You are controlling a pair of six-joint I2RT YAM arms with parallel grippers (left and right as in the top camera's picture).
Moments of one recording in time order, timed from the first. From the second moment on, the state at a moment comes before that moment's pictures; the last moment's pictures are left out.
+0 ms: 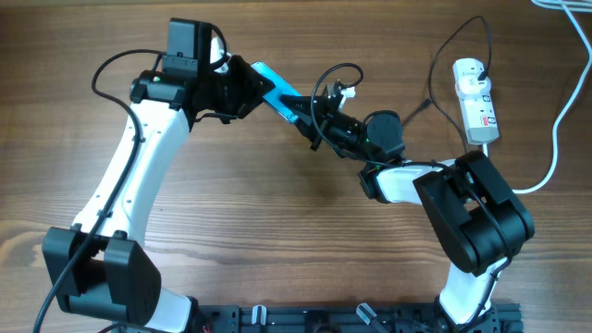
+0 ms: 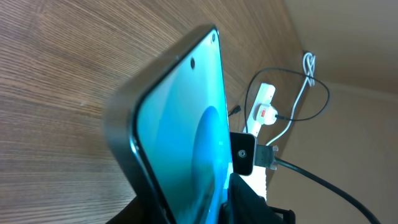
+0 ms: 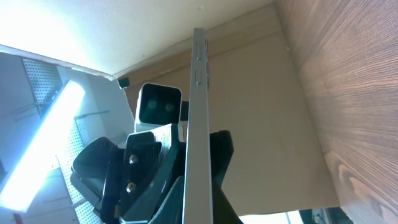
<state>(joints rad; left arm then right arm) -0.20 1.67 1.43 -0.71 0.54 -0.92 0.47 1.97 0.78 1.39 -0.64 2.07</state>
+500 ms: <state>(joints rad) -0.19 1.67 1.37 -0.59 0.55 -1.09 0.48 1.97 0.79 1.34 -0.60 2.11</state>
